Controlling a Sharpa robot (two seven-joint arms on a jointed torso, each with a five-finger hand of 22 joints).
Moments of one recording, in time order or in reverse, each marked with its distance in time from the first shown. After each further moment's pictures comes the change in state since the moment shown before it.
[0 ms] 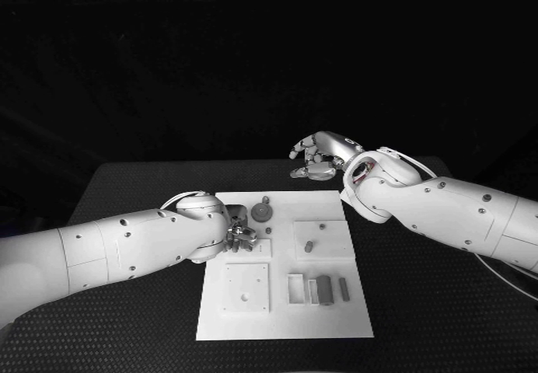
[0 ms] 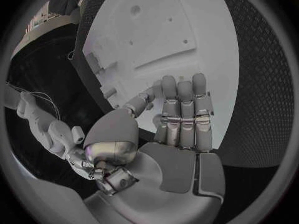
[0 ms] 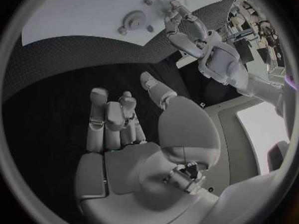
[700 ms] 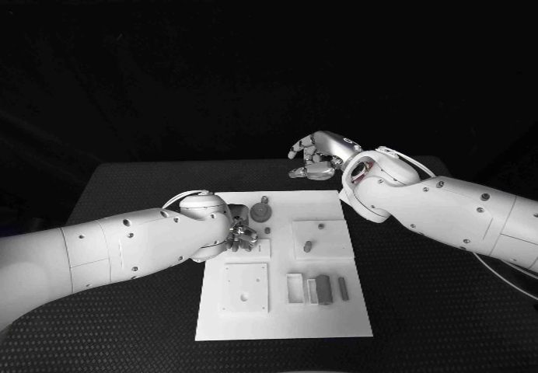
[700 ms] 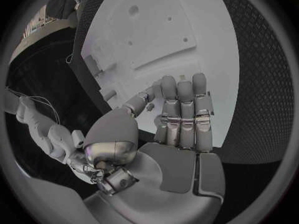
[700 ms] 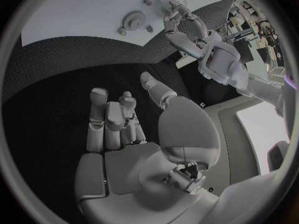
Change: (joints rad) left arm 0.003 0.015 0.001 -0.002 -0.030 0.022 -0.017; left_hand 0.008 -0.005 0.000 0.000 0.047 0.011 -0.001 0.009 0.012 0.009 -0.009 0.014 0.000 0.011 -0.003 0.016 -0.010 0.000 0.016 -0.002 0.000 0.017; right arm 0.000 0.000 0.000 0.002 0.001 0.002 0.000; right_hand 0.000 0.000 0.000 0.000 0.000 0.002 0.002 0.000 0.000 0.000 0.000 0.000 -0.001 0.000 0.000 0.000 0.000 0.000 0.000 0.000 0.000 0.000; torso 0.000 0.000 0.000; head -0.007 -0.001
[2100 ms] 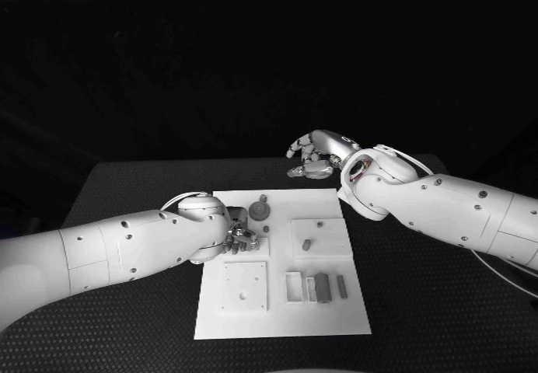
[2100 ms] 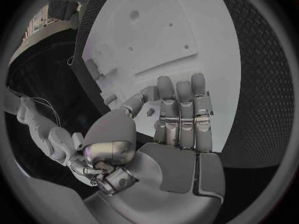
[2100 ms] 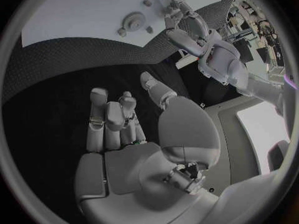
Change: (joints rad) left arm -0.008 -0.001 -0.005 -0.003 0.009 0.013 0.014; left_hand -0.092 -0.053 -0.088 0.071 -0.059 0.030 -0.029 0.003 0.013 0.002 -0.002 0.004 -0.008 0.000 0.000 0.016 -0.031 0.002 0.003 -0.003 -0.023 0.013; right arm 0.000 -0.001 0.000 -0.001 0.002 0.008 0.000; right_hand 0.000 0.000 0.000 0.000 0.000 -0.003 -0.001 0.000 -0.002 -0.004 0.004 0.000 -0.002 0.000 0.000 0.000 -0.001 0.000 0.000 0.000 0.000 0.000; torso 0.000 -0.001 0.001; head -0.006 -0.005
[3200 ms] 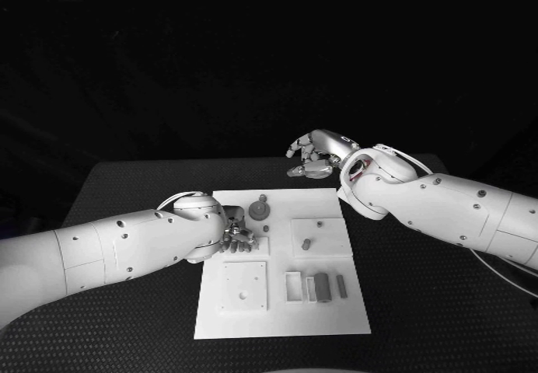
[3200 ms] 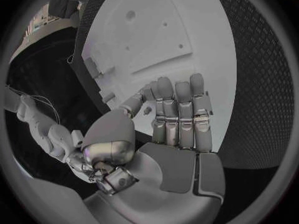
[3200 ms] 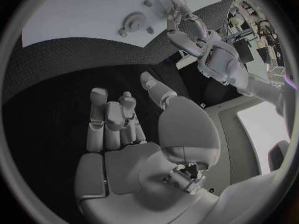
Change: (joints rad) left arm -0.001 -0.012 0.001 -0.008 0.006 -0.009 0.016; left_hand -0.030 -0.022 -0.002 0.036 -0.139 0.099 -0.083 -0.006 0.010 -0.015 -0.010 0.013 -0.002 0.000 0.000 0.023 -0.019 0.014 0.011 -0.004 -0.020 0.018; right arm 0.000 0.004 0.000 -0.007 0.000 0.003 0.000; right_hand 0.000 0.000 0.000 0.000 0.000 -0.004 0.000 0.000 0.000 0.000 0.000 0.000 -0.002 0.000 0.000 0.000 0.000 0.000 -0.002 0.002 -0.004 0.000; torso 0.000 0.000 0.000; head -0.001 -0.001
